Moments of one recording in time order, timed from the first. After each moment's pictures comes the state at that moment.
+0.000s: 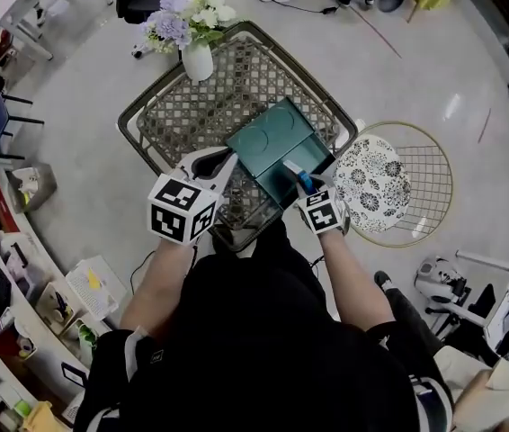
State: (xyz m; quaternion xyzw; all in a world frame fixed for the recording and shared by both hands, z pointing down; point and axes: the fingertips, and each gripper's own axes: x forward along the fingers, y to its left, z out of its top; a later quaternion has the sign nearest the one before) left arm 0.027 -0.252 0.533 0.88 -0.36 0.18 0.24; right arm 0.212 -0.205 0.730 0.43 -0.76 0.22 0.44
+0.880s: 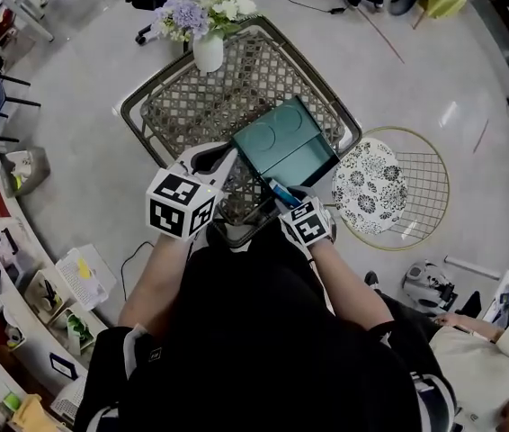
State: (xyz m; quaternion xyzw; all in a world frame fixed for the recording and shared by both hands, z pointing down) left arm 0.002 -0.253 0.540 0.88 -0.37 0.16 0.26; right arm 0.144 -0.160 0.738 0.33 -0.79 0.24 0.45
